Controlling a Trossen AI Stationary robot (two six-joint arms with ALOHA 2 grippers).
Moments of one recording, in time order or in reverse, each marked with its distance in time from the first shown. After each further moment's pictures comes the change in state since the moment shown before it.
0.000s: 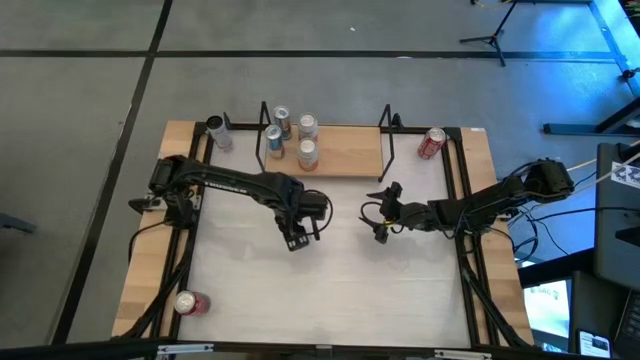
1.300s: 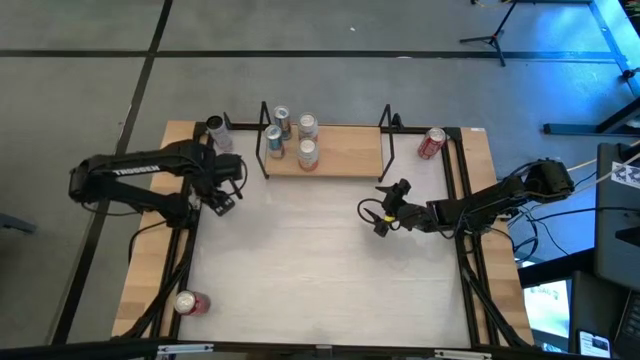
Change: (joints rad) left arm 0.308 -0.756 -0.591 -0.302 -0.069 -0.085; right arm 0.000 0.000 0.000 -0.102 0.184 0.062
